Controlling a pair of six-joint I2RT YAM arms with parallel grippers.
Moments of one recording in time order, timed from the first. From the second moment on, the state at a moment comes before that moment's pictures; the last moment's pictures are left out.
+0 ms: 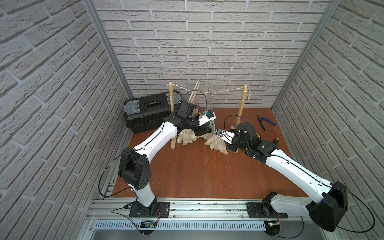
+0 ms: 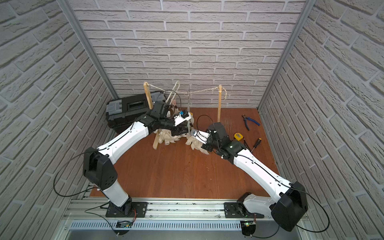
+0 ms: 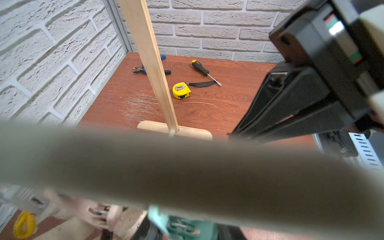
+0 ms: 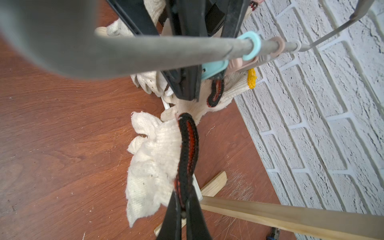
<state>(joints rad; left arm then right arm) -0.53 1.70 1.54 -0.56 0.72 0.60 0.55 1.24 1.05 -0.46 0.02 -0.70</state>
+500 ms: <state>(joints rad) -0.49 1.74 1.58 -0.56 0.83 0.48 0.55 1.32 1.05 -0.41 -0.03 -0.72</state>
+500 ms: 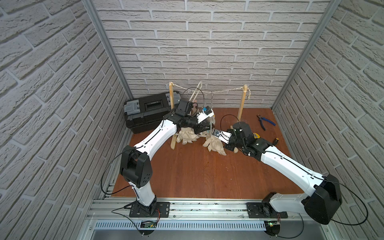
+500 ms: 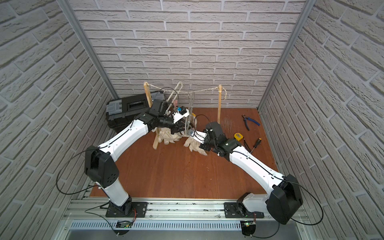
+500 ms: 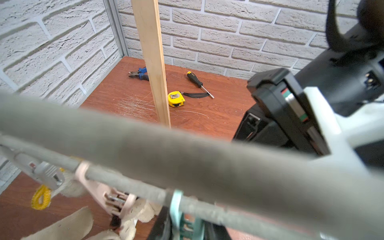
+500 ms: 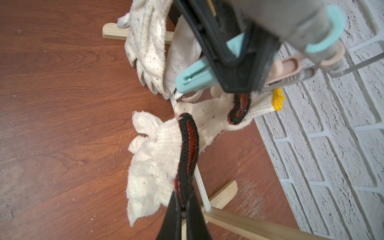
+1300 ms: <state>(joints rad) -0.47 1.76 1.59 -0.53 0.94 0.36 0.54 1.37 1.06 -0.33 -0.16 -0.67</state>
